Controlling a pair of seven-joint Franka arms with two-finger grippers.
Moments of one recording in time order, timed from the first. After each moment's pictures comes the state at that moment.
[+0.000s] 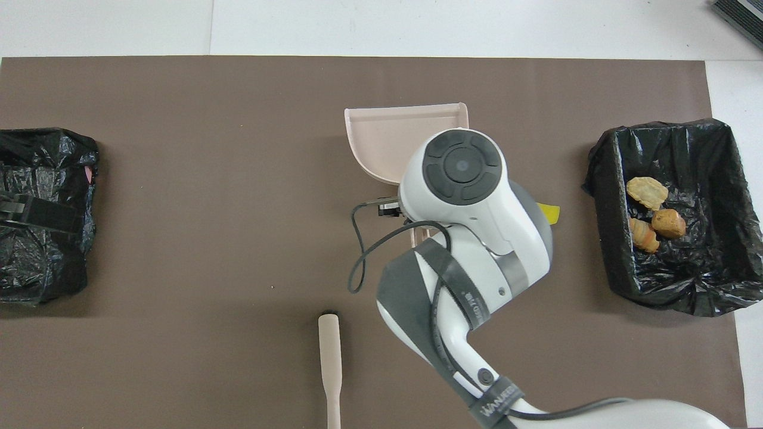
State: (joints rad) left arm 0.01 -0.05 -0.08 -1.53 -0.01 1.44 0.12; right arm 0.41 0.32 0.16 -1.60 -0.08 1.98 0.55
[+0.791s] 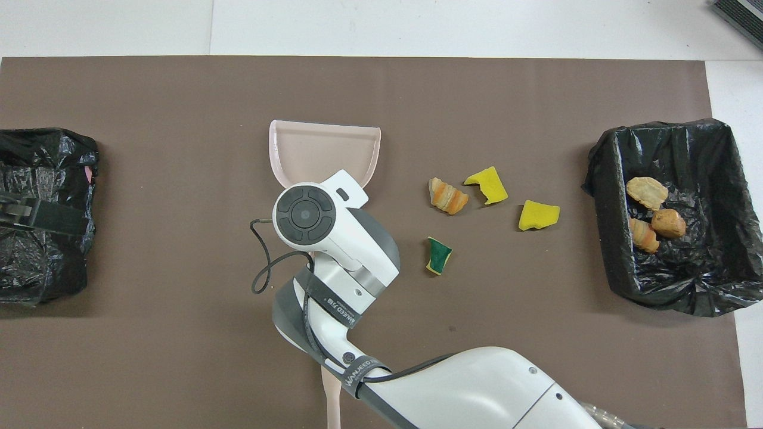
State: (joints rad) left arm 0.01 -0.06 -0.11 -1.53 -0.01 1.44 0.12; right arm 0.64 0.67 0.13 -1.36 -0.11 2.16 0.86
